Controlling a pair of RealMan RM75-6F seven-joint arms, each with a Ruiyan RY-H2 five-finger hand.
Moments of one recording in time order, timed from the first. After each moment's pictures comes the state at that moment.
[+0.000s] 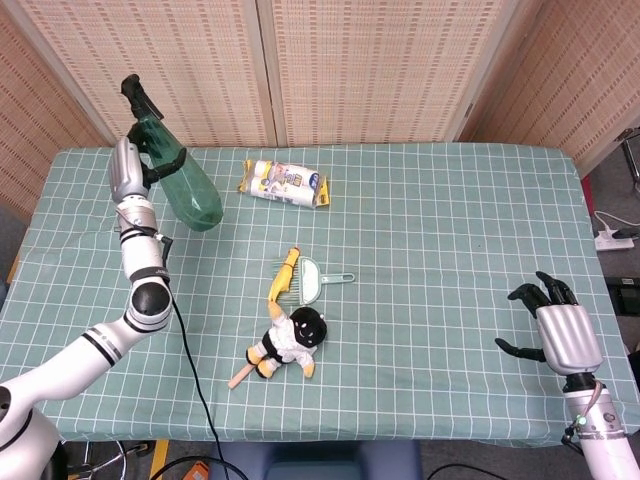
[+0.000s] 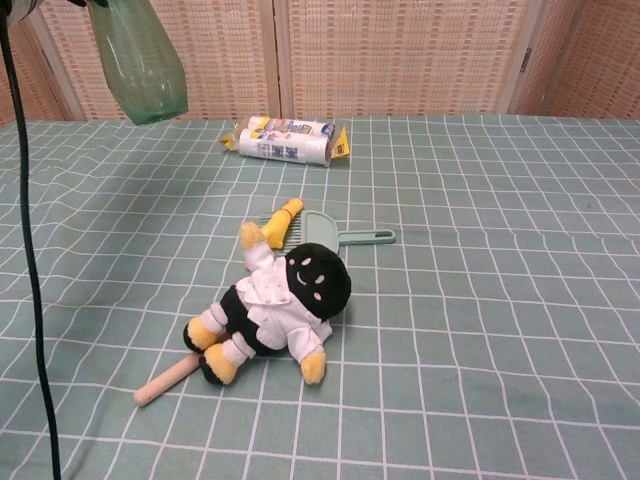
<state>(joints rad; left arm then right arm) -0.94 -1.66 -0.94 -1.05 0.60 0.97 0.23 0.18 -1.14 0.08 -1.68 -1.42 1.38 -0.21</state>
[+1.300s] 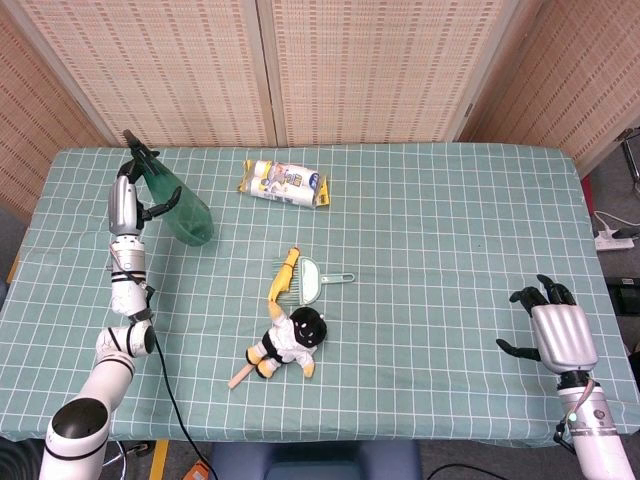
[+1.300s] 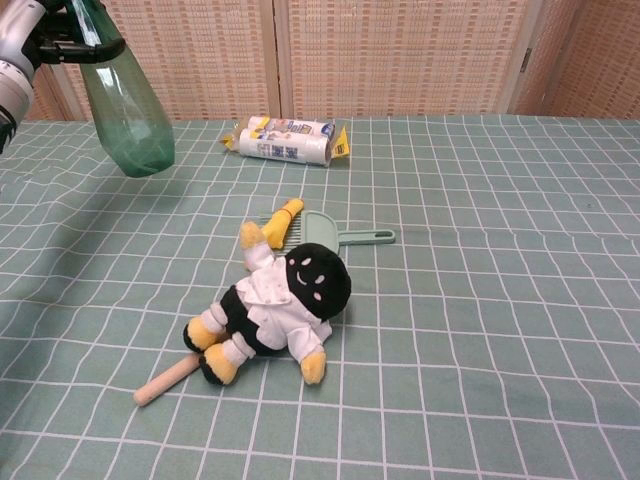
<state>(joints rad) -0.96 -1.98 -0.46 -0.15 1.20 1.01 -0.91 0.19 -1.13 0.09 -1.77 -1.31 1.34 -0.40</state>
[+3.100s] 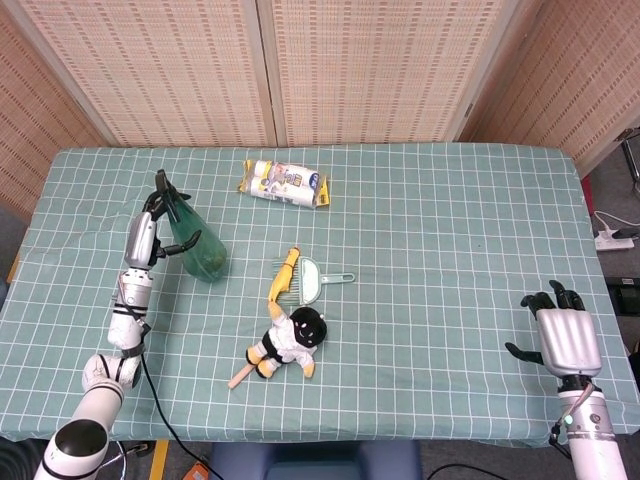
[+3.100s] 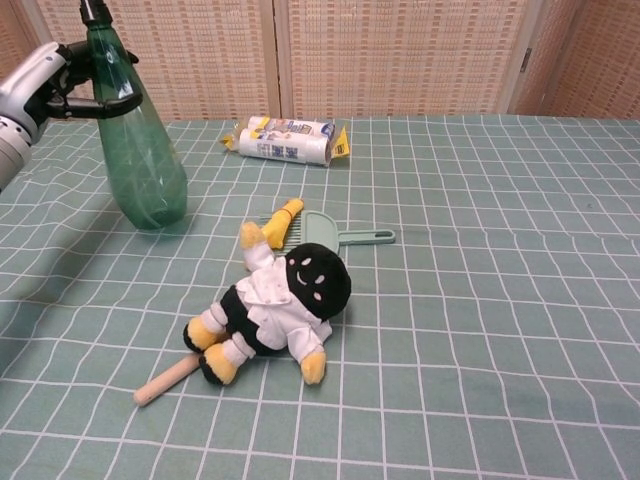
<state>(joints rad) -0.82 -2.03 -0.23 -0.10 1.36 1.18 -1.19 0.19 -1.14 0.08 -1.86 -1.19 1.39 -0.62</state>
